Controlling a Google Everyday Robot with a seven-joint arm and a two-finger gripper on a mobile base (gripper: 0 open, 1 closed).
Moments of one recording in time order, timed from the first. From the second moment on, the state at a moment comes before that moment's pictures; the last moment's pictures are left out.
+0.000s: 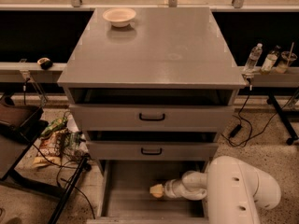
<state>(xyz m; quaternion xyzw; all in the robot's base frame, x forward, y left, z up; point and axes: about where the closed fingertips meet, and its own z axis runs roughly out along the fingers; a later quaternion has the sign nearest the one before) 0.561 -0.064 0.120 -0.01 0.94 0.31 0.11</state>
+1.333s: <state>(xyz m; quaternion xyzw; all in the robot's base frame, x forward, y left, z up) 0.562 -0.063 0.130 -0.01 0.94 0.31 0.11</state>
